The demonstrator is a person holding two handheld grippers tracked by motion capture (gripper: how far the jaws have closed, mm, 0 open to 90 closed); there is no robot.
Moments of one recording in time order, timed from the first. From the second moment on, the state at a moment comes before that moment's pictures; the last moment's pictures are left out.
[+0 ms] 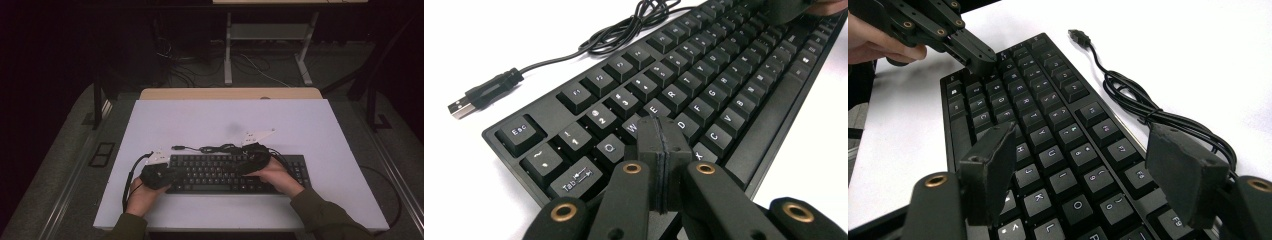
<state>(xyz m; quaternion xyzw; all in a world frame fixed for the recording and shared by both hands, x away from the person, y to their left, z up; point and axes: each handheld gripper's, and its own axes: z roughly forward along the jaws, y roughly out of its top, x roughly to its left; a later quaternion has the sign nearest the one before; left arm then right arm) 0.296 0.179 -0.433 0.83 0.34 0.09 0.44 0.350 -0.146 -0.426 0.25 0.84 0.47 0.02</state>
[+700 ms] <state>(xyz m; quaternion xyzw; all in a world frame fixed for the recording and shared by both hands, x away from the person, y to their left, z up) 0.299 0.173 -0.431 0.83 0.33 0.09 0.45 0.352 -0.143 -0.424 0.24 0.85 0.47 0.00</state>
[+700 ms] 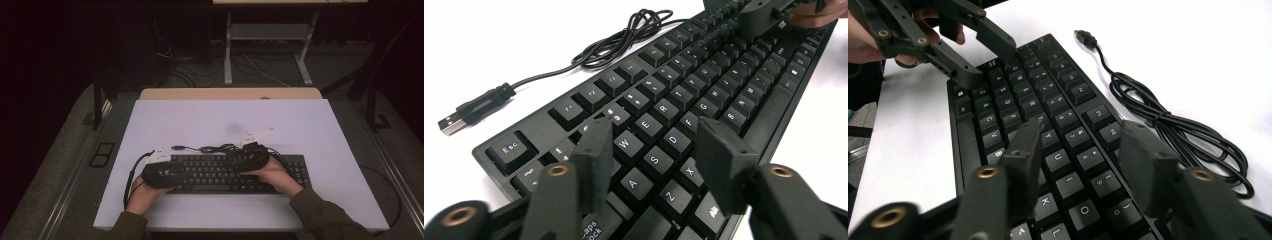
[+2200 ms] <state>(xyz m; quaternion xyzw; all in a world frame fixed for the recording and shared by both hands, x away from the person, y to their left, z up) 0.300 0.164 -0.431 0.82 0.34 0.11 0.46 0.355 -0.132 -0.434 0.23 0.87 0.43 -0.02</state>
